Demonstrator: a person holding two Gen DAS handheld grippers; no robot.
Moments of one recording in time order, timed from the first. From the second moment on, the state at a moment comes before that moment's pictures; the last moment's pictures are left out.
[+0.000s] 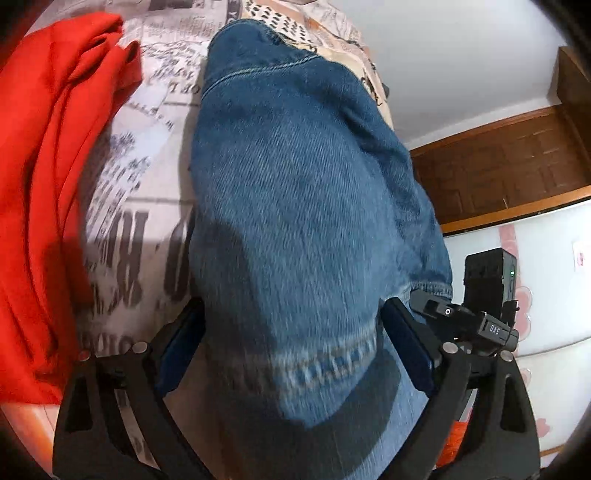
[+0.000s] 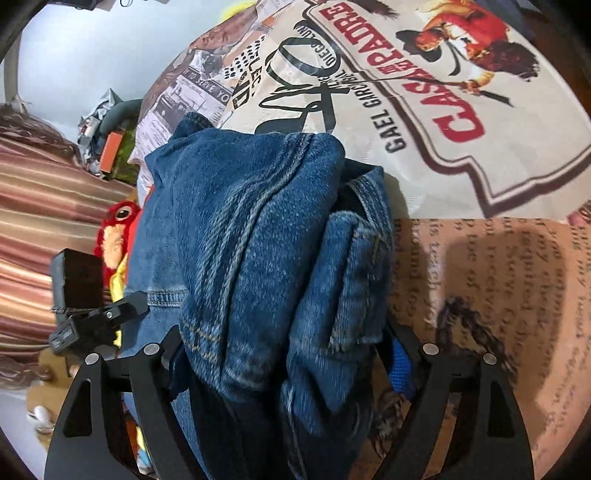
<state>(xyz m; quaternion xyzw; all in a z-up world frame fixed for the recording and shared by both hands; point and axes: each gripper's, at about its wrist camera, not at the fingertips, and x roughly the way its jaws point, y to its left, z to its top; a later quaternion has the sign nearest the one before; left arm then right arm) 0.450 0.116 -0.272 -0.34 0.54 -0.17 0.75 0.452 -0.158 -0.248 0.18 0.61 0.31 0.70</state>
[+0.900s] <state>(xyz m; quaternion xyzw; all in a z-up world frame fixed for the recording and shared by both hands) 0.344 0.158 -0.098 -0.31 0.42 -0.17 0.84 0.361 -0.092 -0.100 0.11 0.51 0.36 0.77</state>
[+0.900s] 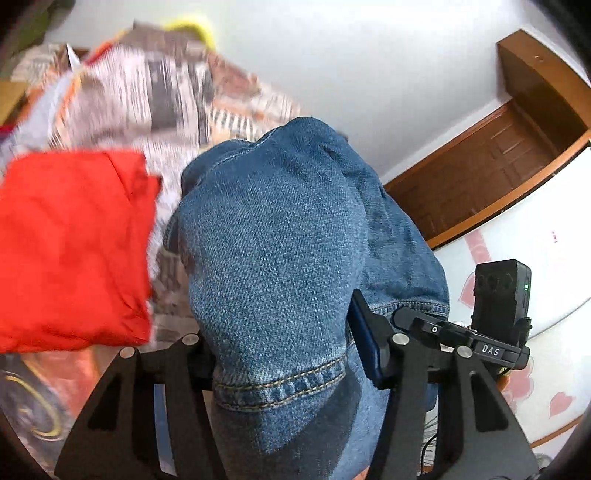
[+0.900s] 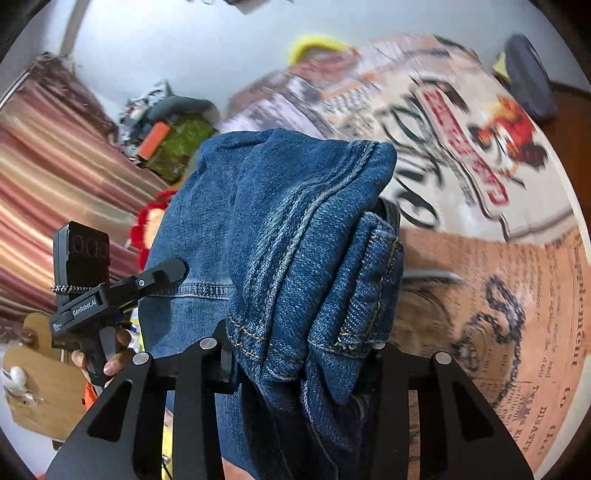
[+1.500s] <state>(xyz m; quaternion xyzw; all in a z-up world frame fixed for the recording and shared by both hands) 0.319 0.332 -0.092 -0.30 0.37 -0.08 0.88 0.379 0.082 -0.100 0.09 0.49 0.43 0.75</state>
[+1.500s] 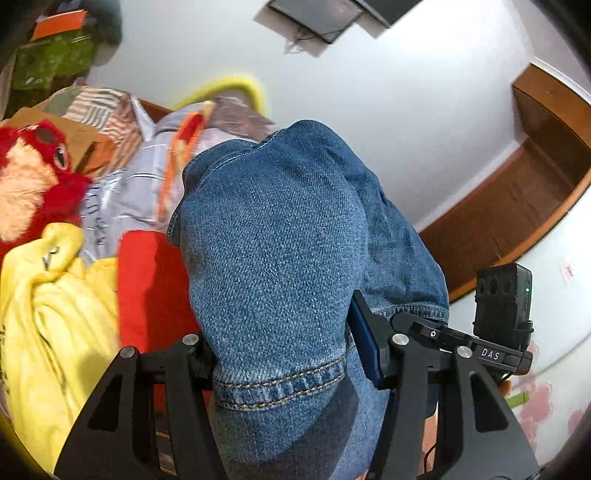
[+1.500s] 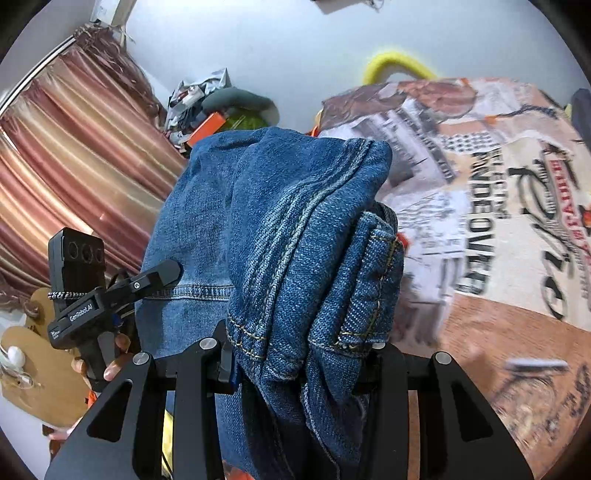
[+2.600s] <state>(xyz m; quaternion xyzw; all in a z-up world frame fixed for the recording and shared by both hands) 0.269 0.347 -0.218 -0.23 0.45 0.03 0.86 0.369 0.079 -0.210 -0.05 0.54 0.32 0.78</state>
